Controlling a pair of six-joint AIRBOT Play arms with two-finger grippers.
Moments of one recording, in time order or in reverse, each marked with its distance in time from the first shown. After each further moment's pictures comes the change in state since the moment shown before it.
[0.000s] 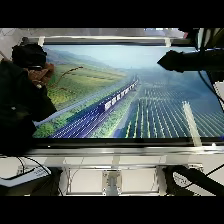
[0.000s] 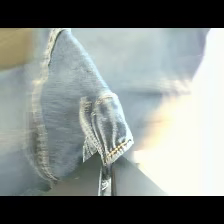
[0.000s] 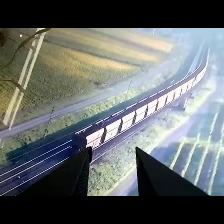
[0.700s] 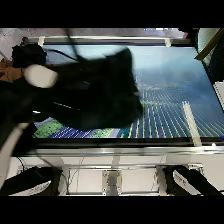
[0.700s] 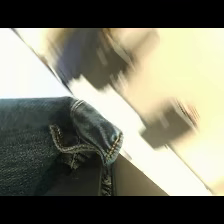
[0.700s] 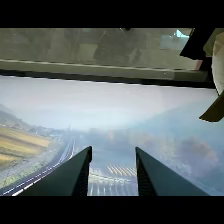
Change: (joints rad) left arm -1.489 -0.011 0.022 -0.435 0.256 0.175; right arm -0.124 0.152 0.340 -0.356 0.088 -0.071
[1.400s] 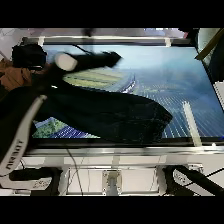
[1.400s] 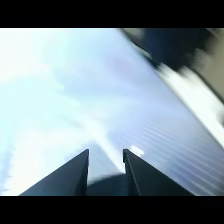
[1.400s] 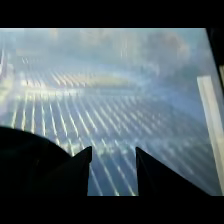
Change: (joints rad) left arm 0.303 -0.208 0.214 0.333 -0.077 -0.071; right arm -0.077 -0.148 -0.216 -0.152 0.161 -0.006
